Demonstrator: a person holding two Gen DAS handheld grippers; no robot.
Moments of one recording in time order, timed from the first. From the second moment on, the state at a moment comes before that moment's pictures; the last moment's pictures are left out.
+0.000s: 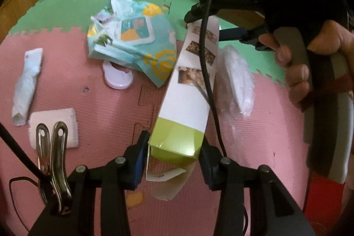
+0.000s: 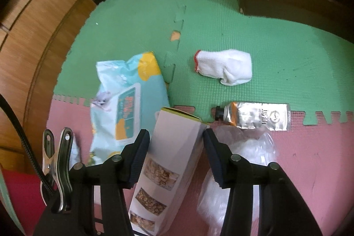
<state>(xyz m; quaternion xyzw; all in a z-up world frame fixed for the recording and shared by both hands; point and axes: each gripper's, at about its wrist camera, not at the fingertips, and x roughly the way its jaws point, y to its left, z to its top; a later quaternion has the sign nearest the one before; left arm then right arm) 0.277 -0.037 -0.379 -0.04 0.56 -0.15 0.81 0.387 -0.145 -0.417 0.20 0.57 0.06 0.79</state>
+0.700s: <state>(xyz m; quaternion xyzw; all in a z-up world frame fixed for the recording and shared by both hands) 0.180 -0.003 -0.240 -0.03 0.50 -0.11 0.86 0.290 -0.112 -0.275 0.23 0.51 0.11 0.82</state>
